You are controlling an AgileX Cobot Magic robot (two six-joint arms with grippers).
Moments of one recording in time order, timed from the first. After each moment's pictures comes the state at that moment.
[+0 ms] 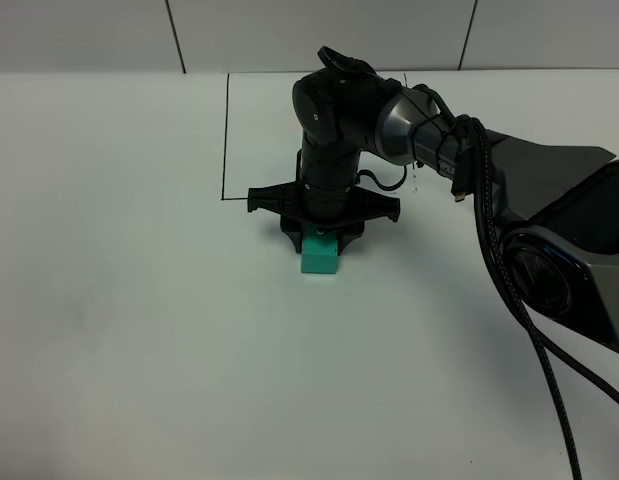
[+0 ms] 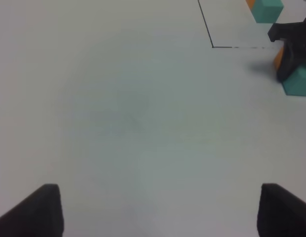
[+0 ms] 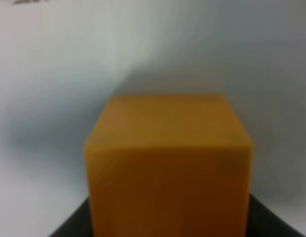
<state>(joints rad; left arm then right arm) -0.05 0.00 -0.50 -0.07 1.06 0.00 0.63 2.45 -2.03 0.06 1.12 0.67</state>
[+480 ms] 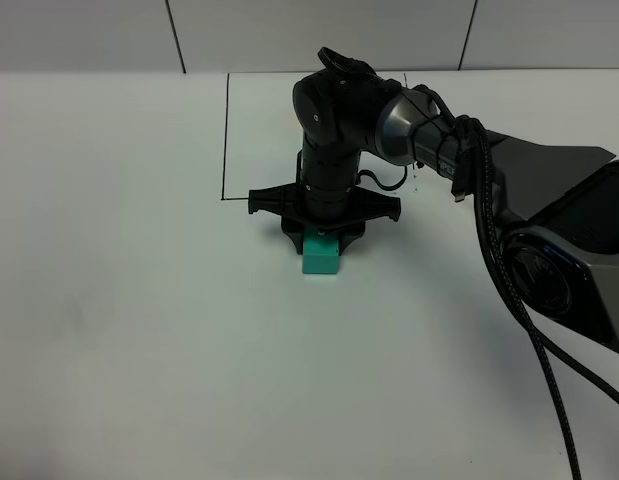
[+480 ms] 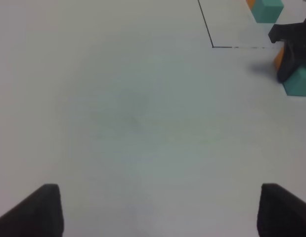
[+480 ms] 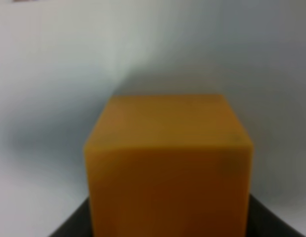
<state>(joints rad) -0.05 0.00 -0.50 -0.07 1.06 0.00 0.63 2.45 -2.03 0.07 1.12 0.65</state>
